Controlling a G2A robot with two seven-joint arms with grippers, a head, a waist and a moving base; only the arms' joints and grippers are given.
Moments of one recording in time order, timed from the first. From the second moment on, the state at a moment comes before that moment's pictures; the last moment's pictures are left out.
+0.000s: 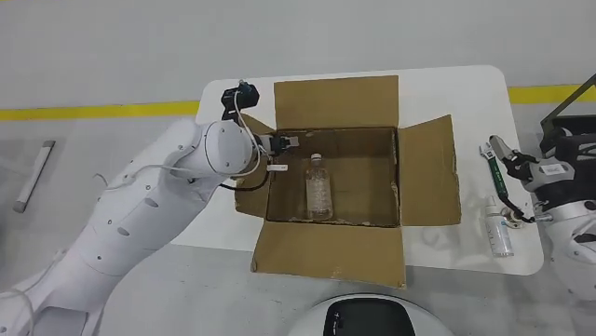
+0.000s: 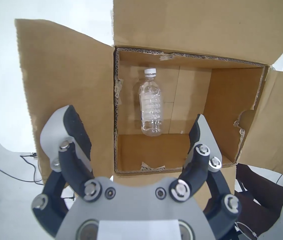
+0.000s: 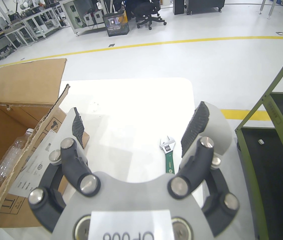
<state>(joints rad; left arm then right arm) 0.17 -0.89 -0.47 -1.66 0.25 0.76 -1.07 -1.60 -1.23 1.82 -1.99 -1.01 -0.10 0.18</state>
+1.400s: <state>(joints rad) 0.30 -0.78 -0.61 -1.93 0.63 0.78 -0.95 -1.70 -1.19 1.87 -2.04 -1.46 -0.29 0.37</state>
